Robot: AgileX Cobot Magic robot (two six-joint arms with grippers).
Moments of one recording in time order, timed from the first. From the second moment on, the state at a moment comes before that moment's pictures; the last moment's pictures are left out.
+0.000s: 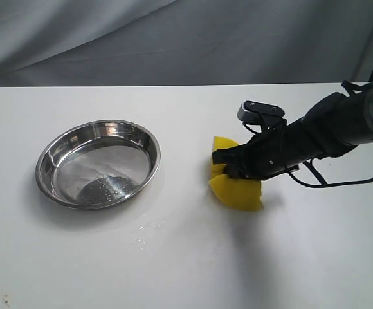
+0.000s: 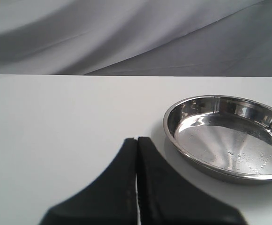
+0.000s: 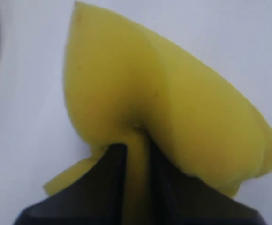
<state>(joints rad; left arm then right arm) 0.02 0.01 0.01 0.06 0.27 -0.06 0.33 2.05 -1.09 1.02 0.39 -0.75</state>
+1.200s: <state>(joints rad) 0.02 0.01 0.01 0.06 0.27 -0.06 0.62 2.12 -1.27 1.18 1.05 -1.05</state>
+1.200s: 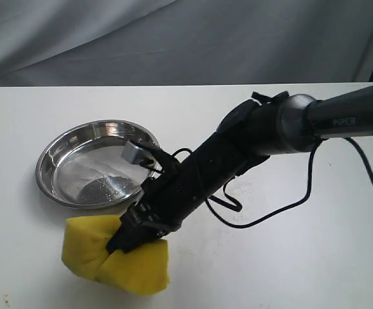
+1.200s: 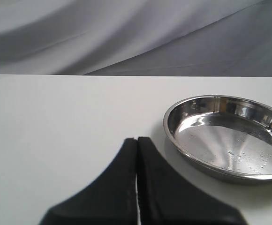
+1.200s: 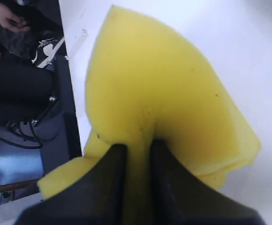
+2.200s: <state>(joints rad) 0.02 0.01 0.01 0.06 0.27 -0.06 0.38 2.16 -1.28 0.75 0.85 -0.48</state>
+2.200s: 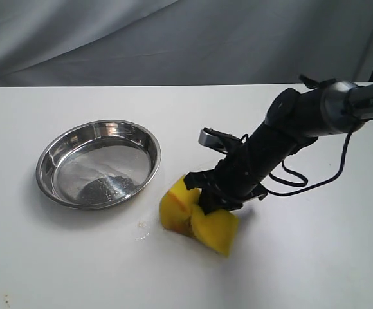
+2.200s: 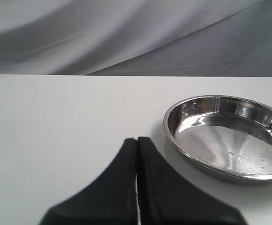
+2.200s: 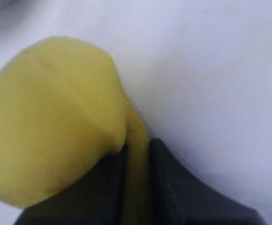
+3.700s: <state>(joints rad) 0.02 0.01 0.01 0.06 0.27 -0.06 0.57 2.13 -1.30 0.53 0.53 -0.44</state>
